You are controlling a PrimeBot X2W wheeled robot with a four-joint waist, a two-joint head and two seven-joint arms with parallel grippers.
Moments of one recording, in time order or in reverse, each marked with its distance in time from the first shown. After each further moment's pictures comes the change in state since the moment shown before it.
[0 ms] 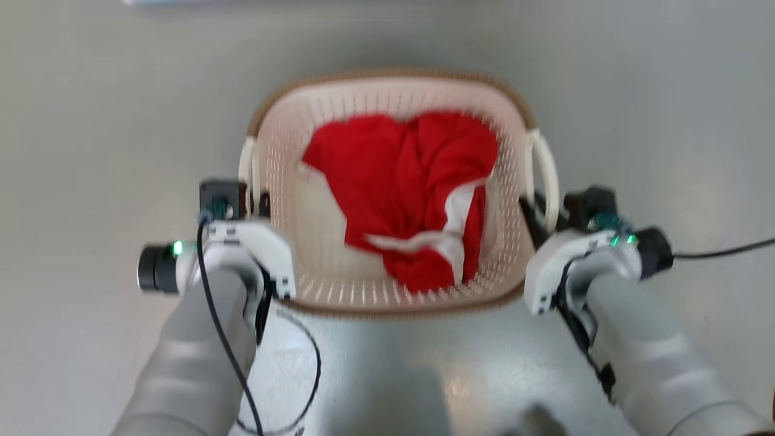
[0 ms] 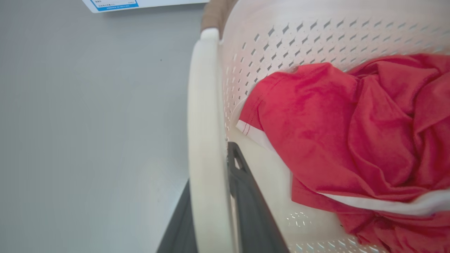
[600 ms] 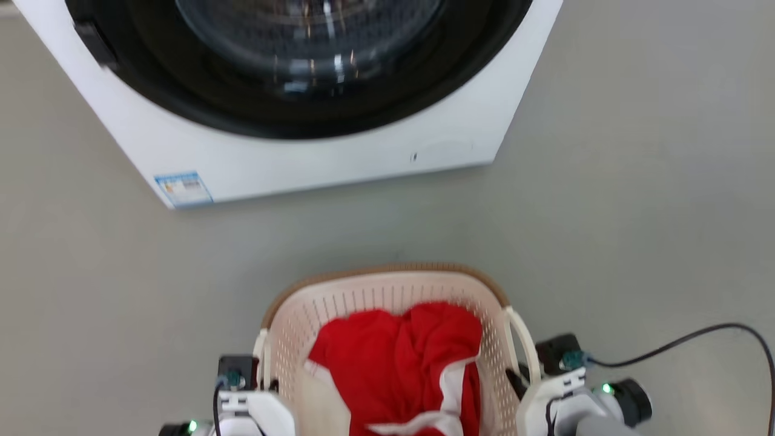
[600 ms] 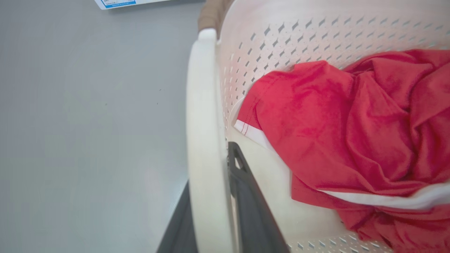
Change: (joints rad) left arm 0.375 0.012 -0.178 0.031 -0.186 -0.022 0.004; right arm 0.293 0.000 0.312 0.012 0.259 -0.001 0.115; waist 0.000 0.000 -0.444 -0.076
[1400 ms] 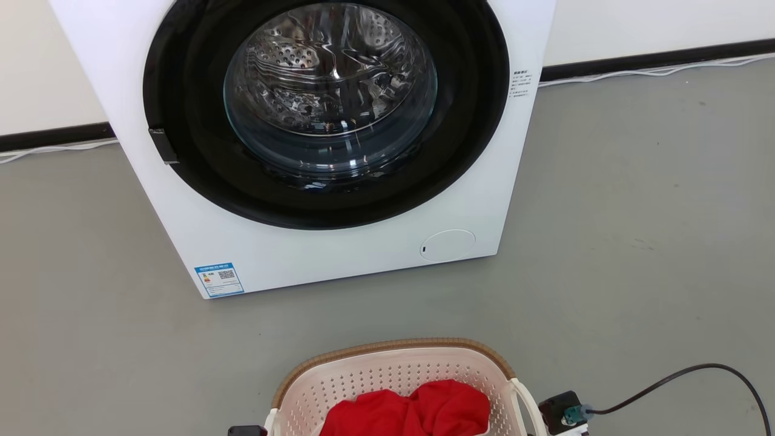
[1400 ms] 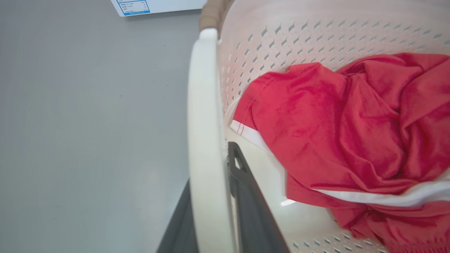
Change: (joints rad) left arm 0.167 0.013 -0.235 -0.054 -0.262 0.029 0.032; right arm 0.108 -0.007 0.124 0.029 0.118 0.000 0.055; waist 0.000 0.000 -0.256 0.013
